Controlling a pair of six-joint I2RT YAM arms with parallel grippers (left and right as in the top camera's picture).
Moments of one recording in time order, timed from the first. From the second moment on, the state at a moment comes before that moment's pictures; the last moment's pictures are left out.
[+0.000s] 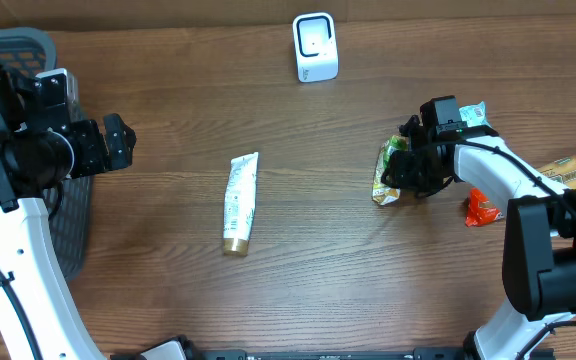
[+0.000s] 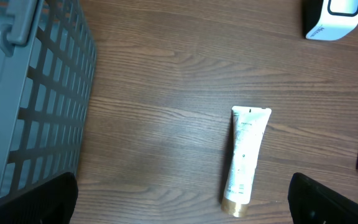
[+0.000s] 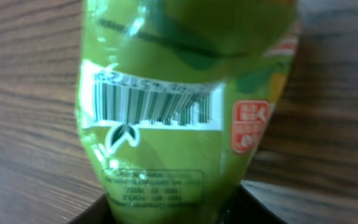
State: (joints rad) left arm 0.37 1.42 1.79 -1.38 0.21 0.11; right arm 0.15 1.87 1.14 -0.64 -0.34 0.21
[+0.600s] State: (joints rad) left arm 0.37 1.42 1.79 -1.38 0.21 0.11; right arm 0.40 1.88 1.47 -1.13 0.36 0.48
